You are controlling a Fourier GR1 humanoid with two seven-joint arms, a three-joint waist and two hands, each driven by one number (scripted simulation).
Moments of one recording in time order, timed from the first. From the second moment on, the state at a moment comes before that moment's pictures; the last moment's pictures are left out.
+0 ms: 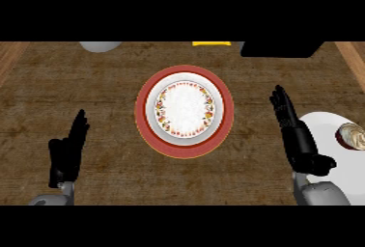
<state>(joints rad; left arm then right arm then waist) -0.03 0.23 -0.08 -1.36 0.05 0.27 0.03 -0.12 -0.25 0.20 -1.49 -0.11 -0.19 -0.23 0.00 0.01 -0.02</state>
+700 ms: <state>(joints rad) -0.25 0.36 -0.05 -1.54 0.12 0.09 0.04 -0.14 -0.56 0.25 -1.33 0.06 0.09 -0.44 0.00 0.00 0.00</state>
